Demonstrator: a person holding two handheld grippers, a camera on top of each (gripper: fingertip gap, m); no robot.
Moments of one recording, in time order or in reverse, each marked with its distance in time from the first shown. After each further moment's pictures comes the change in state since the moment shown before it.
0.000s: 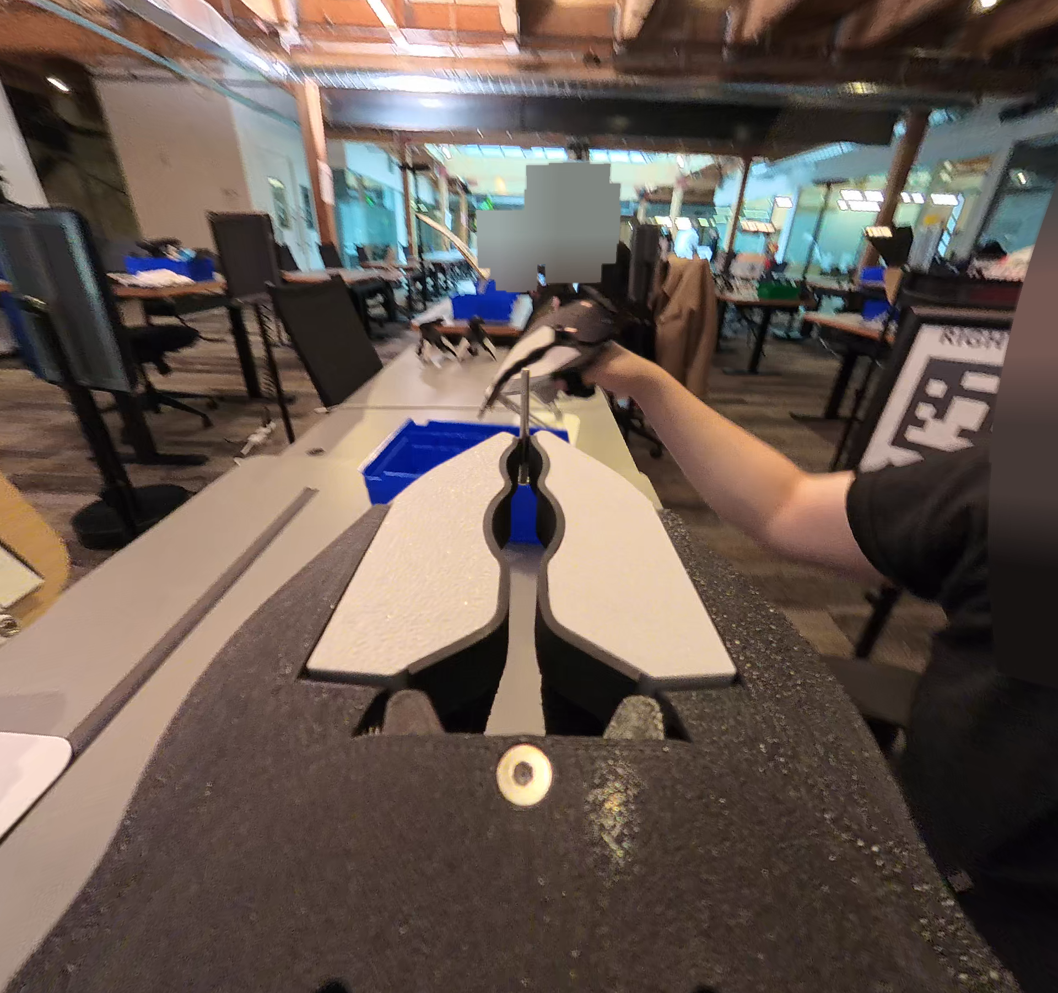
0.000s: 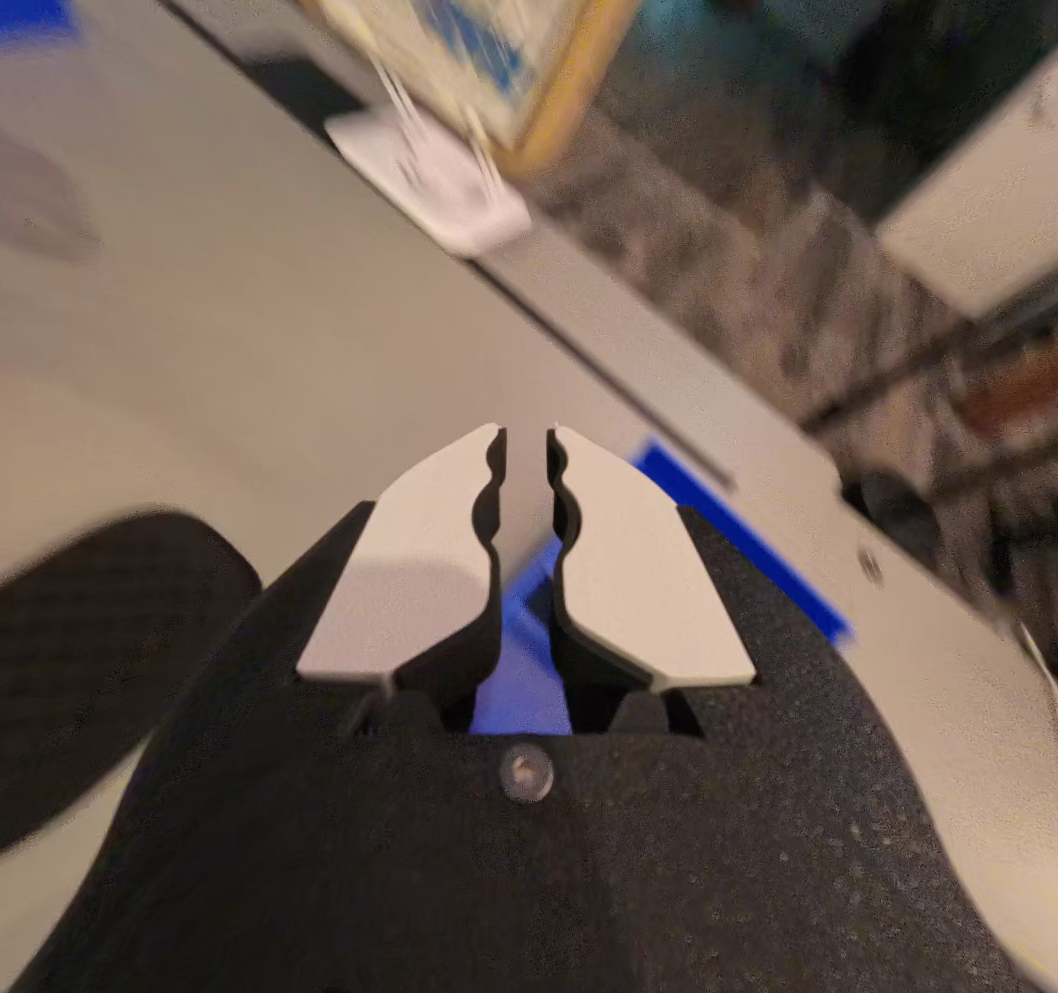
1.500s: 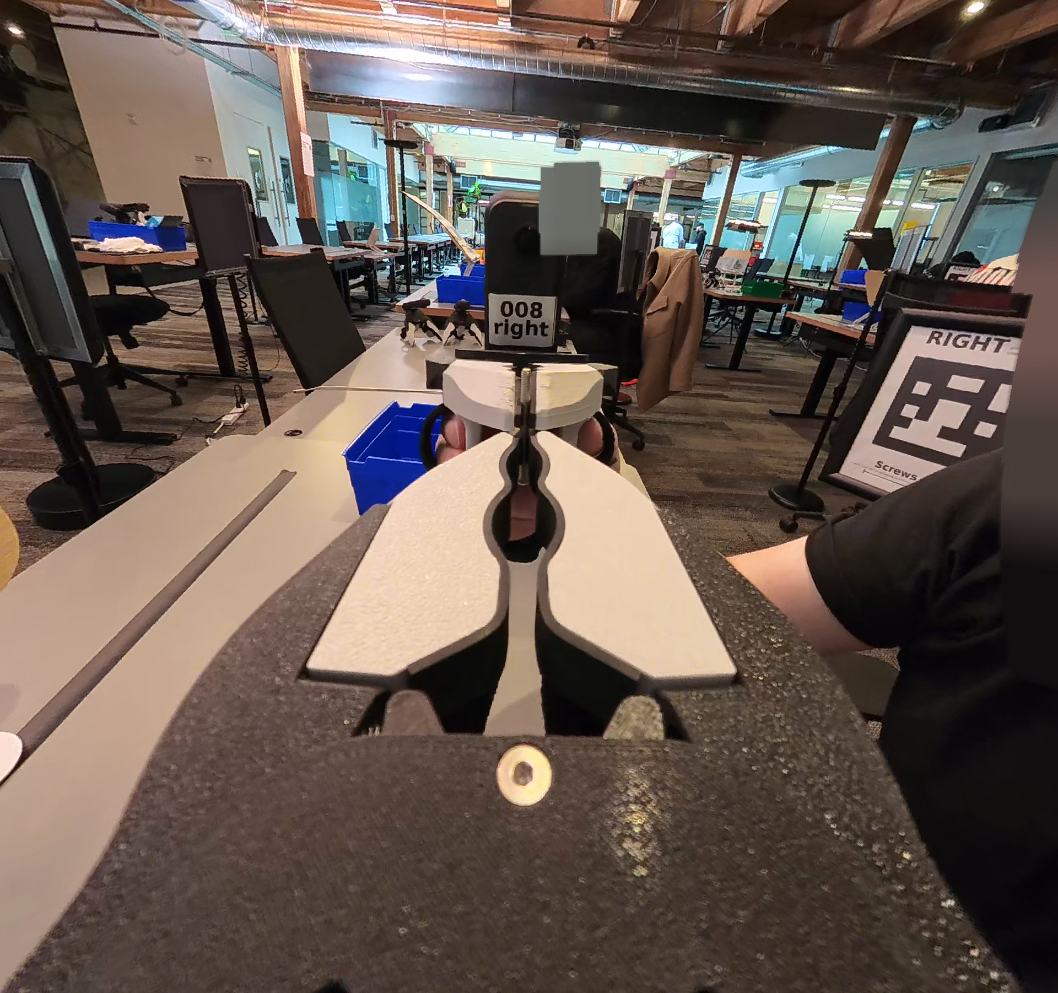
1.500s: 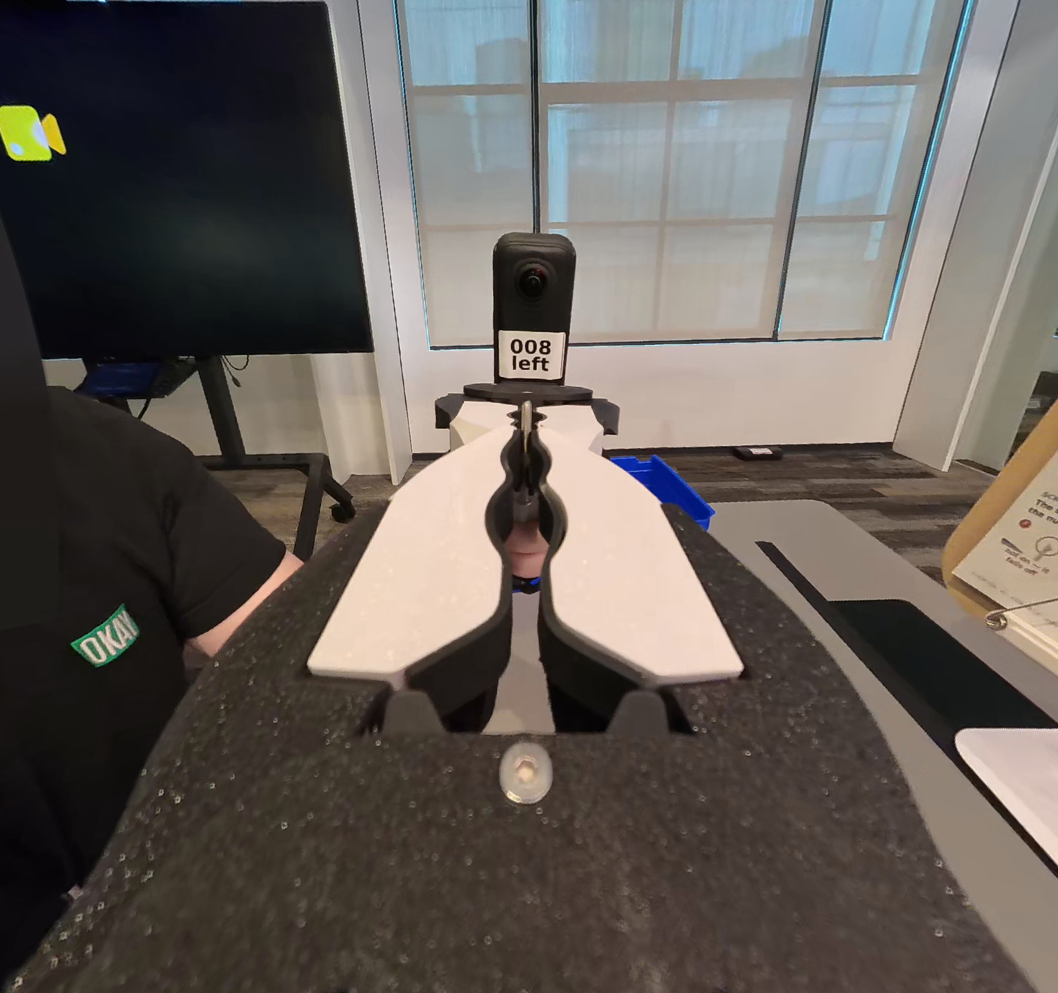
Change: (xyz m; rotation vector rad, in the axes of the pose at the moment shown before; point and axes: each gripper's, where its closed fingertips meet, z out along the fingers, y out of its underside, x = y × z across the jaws) left arm -0.007 0.015 0.011 -0.031 0.026 -0.047; right arm -0.244 -0.230 0.090 0.768 -0.967 0.225
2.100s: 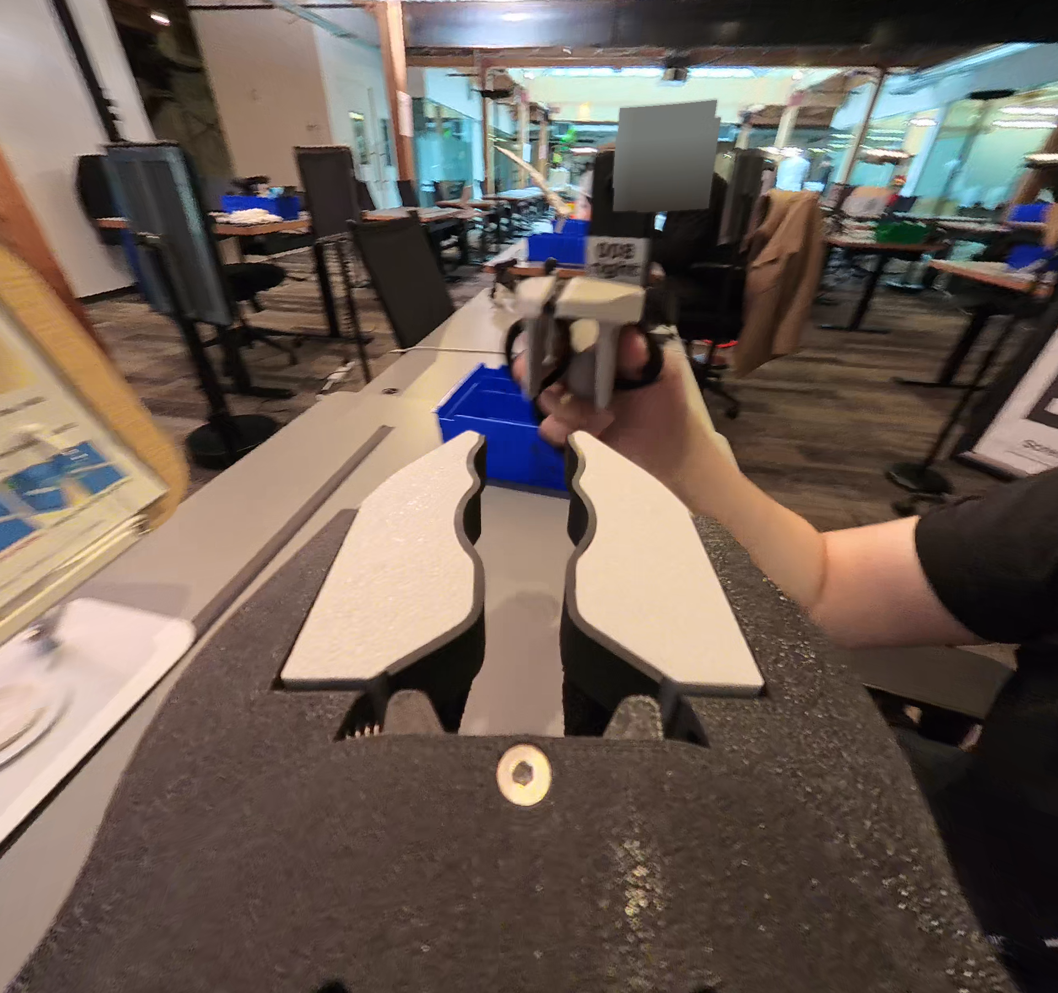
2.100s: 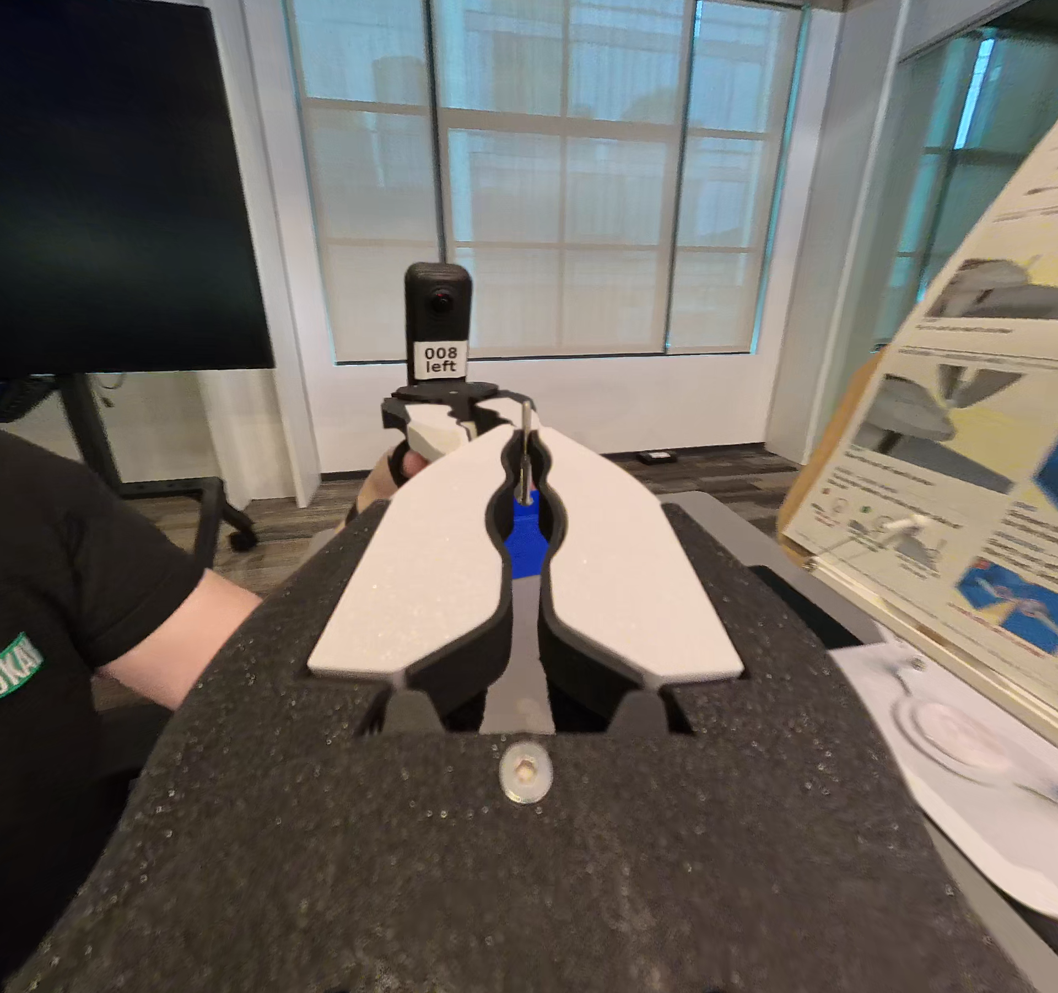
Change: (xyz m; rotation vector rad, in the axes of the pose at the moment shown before) left arm -0.025 0.004 -0.021 -0.078 -0.185 0.064; right arm 0.023 -0.024 -0.050 0.030 0.187 -0.062
